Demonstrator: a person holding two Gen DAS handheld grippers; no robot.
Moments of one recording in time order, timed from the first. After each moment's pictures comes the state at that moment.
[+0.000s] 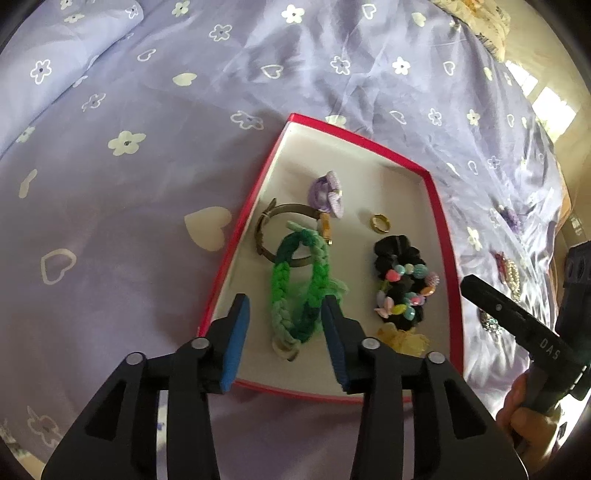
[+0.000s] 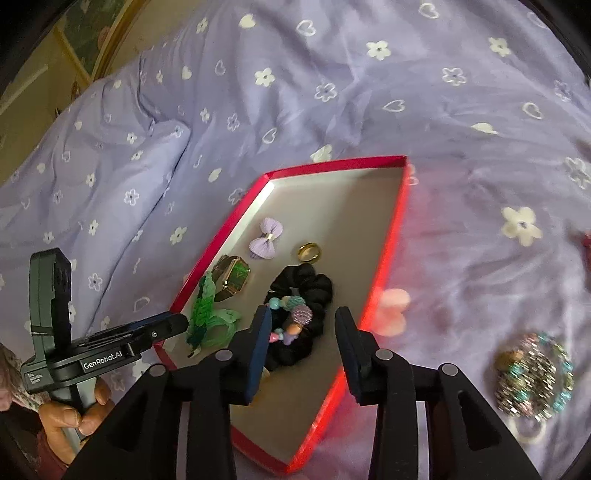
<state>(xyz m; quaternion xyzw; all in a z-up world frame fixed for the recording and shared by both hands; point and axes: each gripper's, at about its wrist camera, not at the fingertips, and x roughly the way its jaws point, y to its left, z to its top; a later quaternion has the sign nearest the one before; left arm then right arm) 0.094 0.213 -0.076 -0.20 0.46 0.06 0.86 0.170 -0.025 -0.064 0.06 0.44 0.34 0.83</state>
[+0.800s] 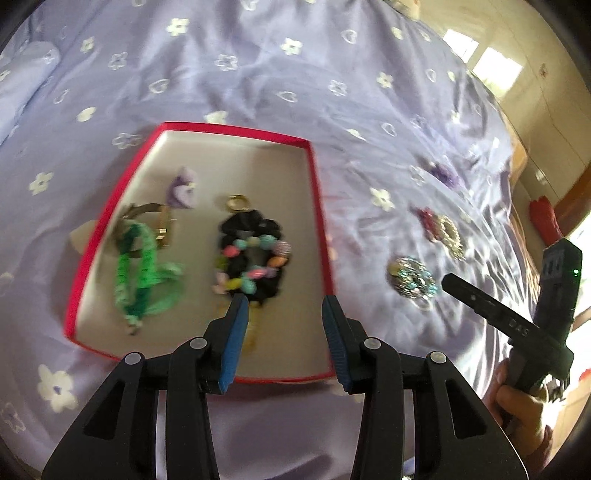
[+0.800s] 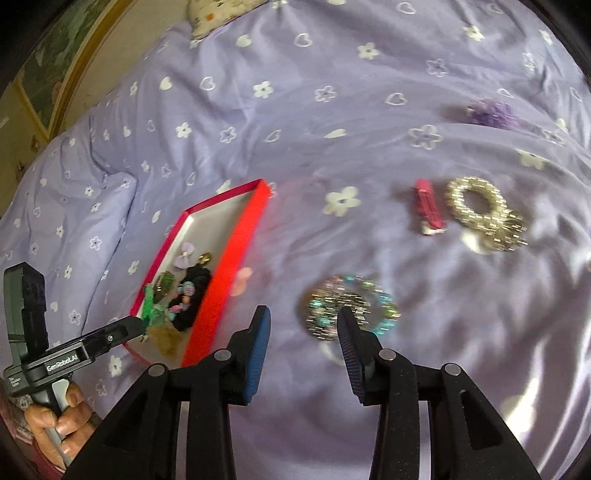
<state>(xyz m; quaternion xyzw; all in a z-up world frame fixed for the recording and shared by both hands) 0.098 0.101 -0.044 -0.15 0.46 -0.05 0.88 0.155 -0.169 -0.063 0.11 0.43 0.23 0.87</state>
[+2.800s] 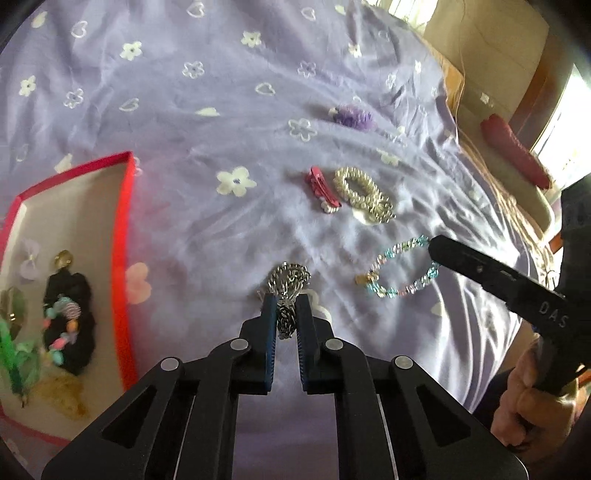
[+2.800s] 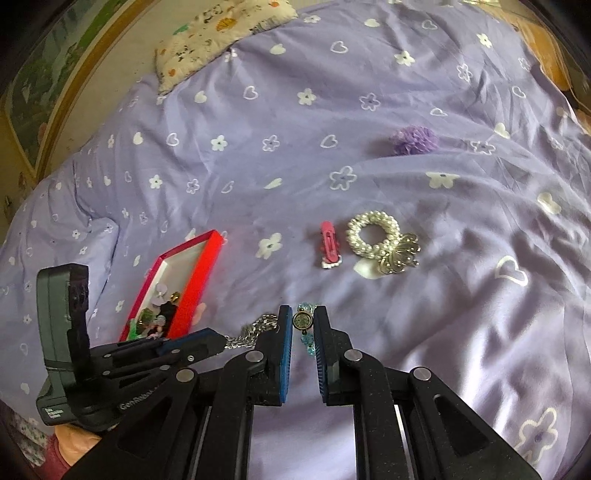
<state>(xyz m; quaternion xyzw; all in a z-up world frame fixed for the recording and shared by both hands) 0.144 -0.041 -0.044 -0.04 0.46 -0.17 0.87 0.139 -0.242 -0.035 0.14 0.38 0.19 0.89</state>
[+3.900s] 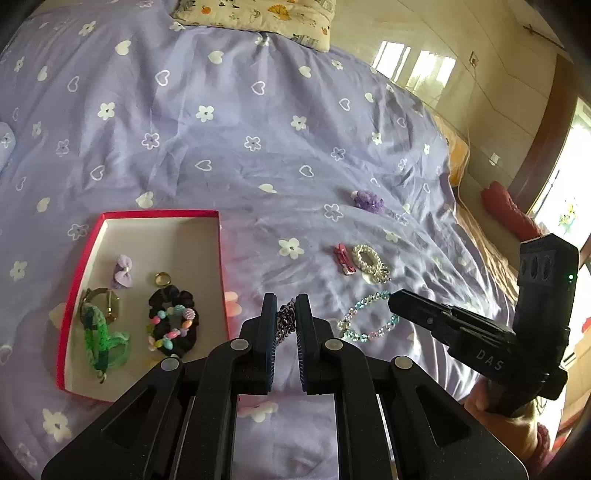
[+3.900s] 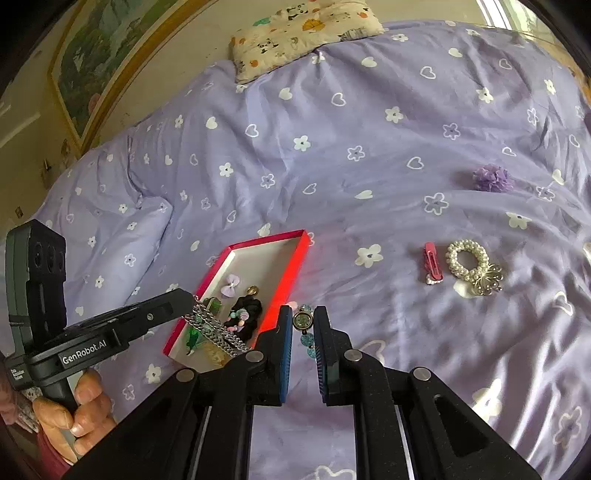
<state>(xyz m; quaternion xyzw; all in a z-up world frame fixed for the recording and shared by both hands) 0.083 0.050 0.039 -0.11 0.37 -0.13 0.92 0.106 -0.163 0.010 0.10 0.35 0.27 0.89</state>
